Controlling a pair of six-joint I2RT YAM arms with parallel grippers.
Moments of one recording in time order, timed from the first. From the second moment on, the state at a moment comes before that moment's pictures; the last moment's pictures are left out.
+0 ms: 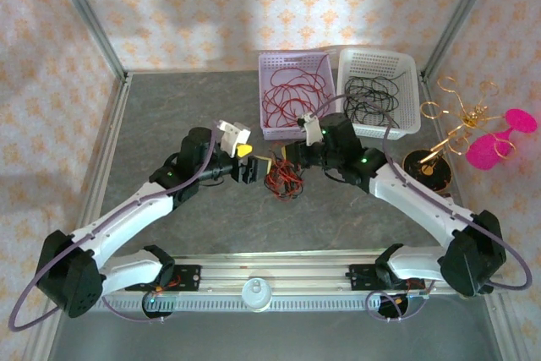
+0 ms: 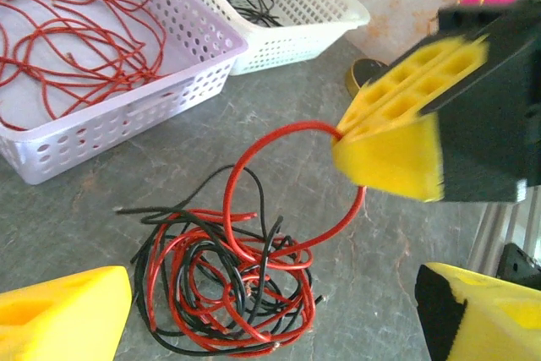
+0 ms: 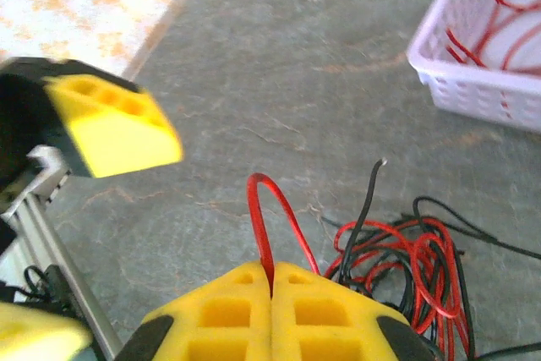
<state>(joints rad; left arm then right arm) -0.52 1.14 0.77 -0.07 0.42 -0.24 0.63 1.24 0.98 -0.30 -0.34 0.36</state>
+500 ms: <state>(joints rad) -0.52 1.22 0.77 0.04 0.53 -0.11 0.63 1.22 1.02 -0.33 -0.47 0.23</state>
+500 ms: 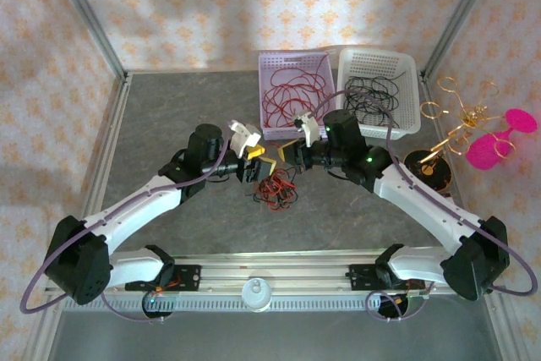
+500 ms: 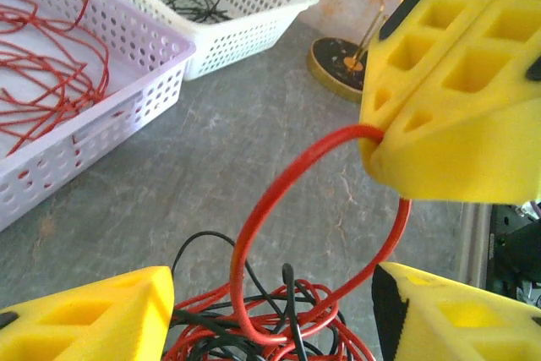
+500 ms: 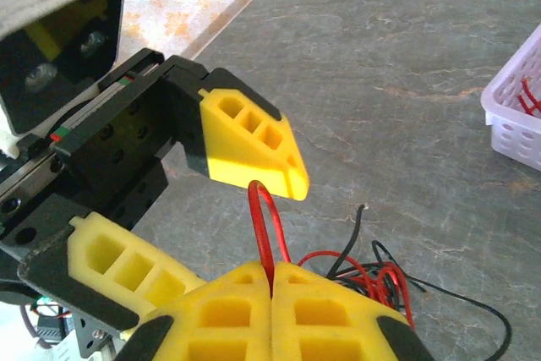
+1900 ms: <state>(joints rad) -0.54 1.06 0.71 0.14 0.44 -0.28 0.71 1.06 0.51 0.38 -0.40 0.34</state>
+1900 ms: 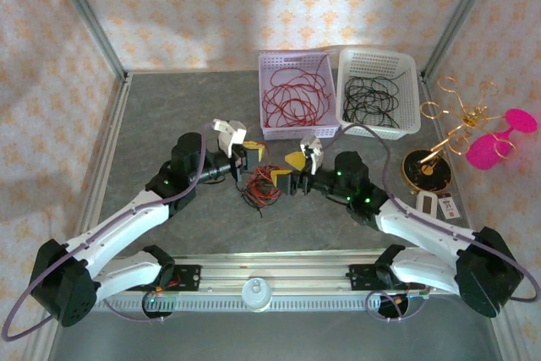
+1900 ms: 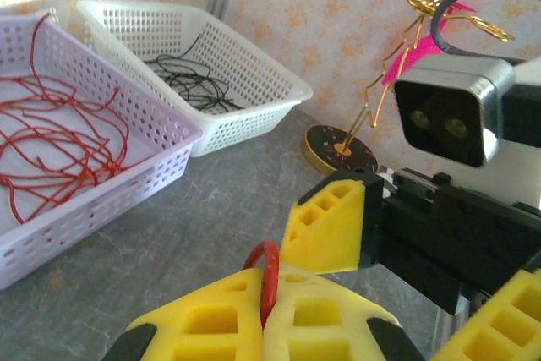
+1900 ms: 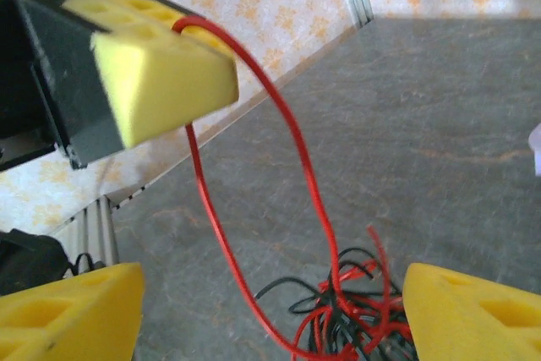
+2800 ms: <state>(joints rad) -0.54 1.02 0.91 -0.03 0.54 -0.39 0.72 1.63 0.63 0.69 -0.23 0.51</state>
